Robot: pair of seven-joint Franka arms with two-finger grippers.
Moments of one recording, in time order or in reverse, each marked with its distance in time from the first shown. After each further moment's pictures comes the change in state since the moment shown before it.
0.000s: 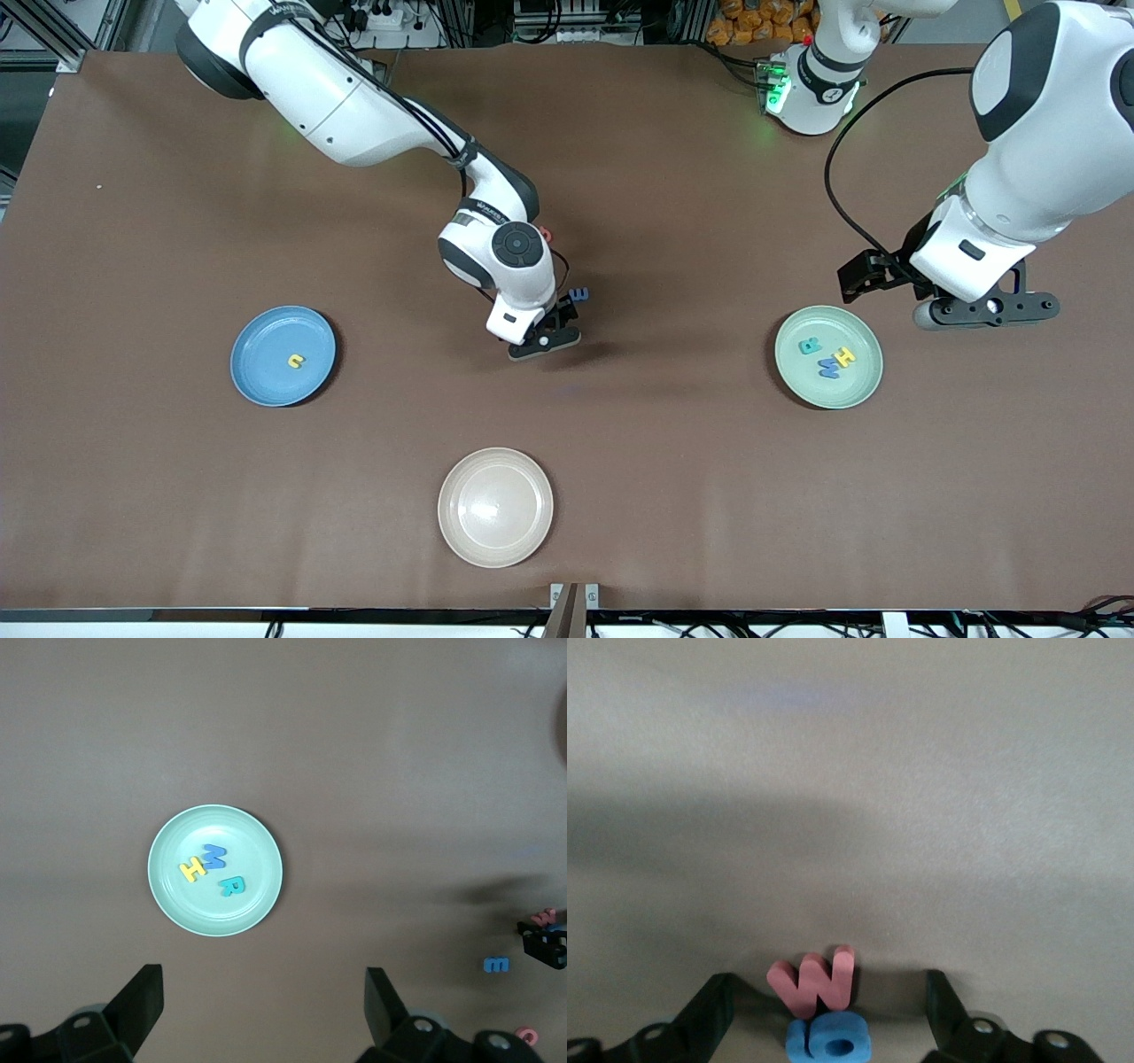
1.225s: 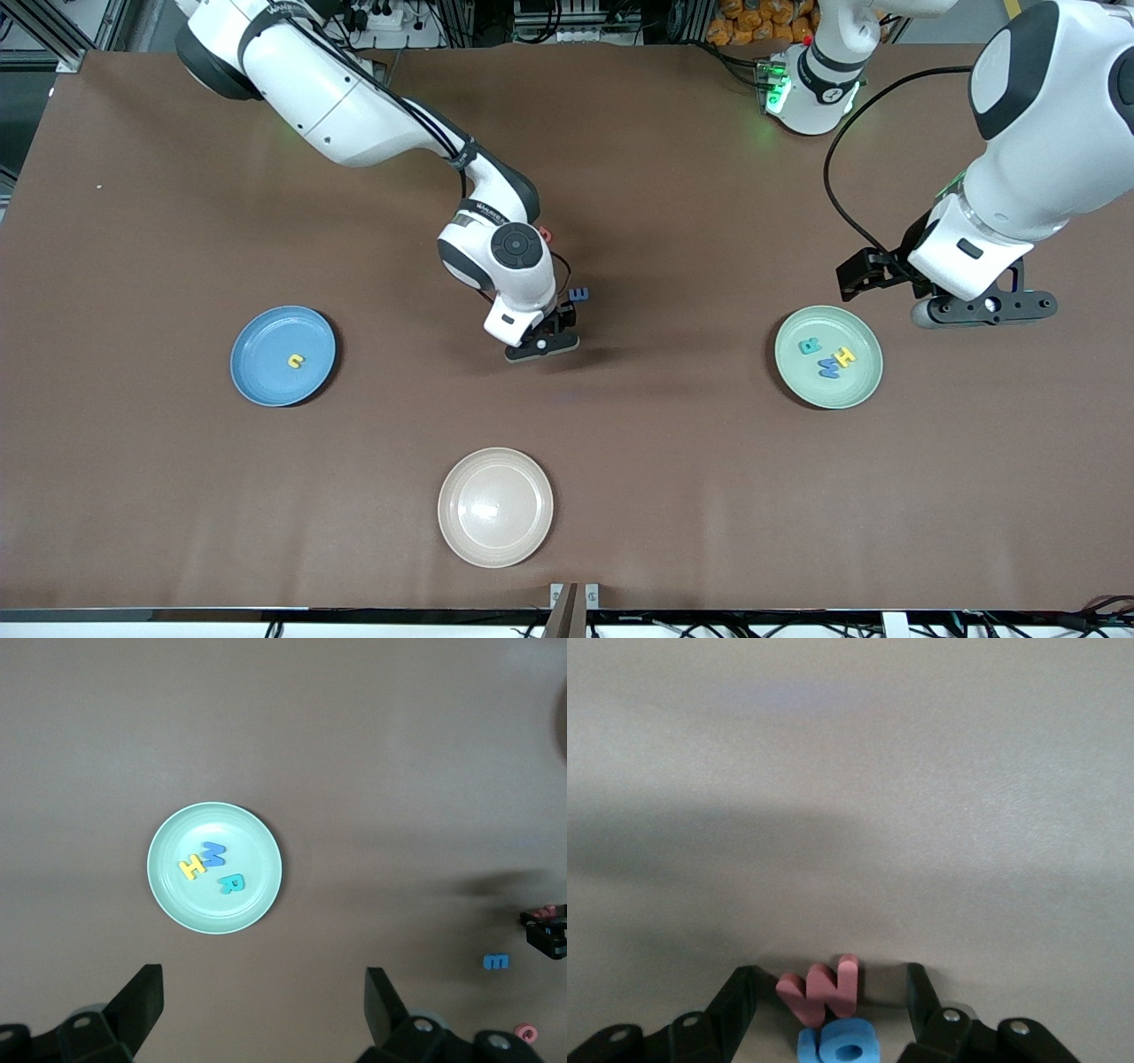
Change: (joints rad) left arm -0.001 -0.001 -0.001 0.000 0.000 -0.006 0.000; right arm -0.002 0.002 0.010 0.013 0.000 -0.010 0.061
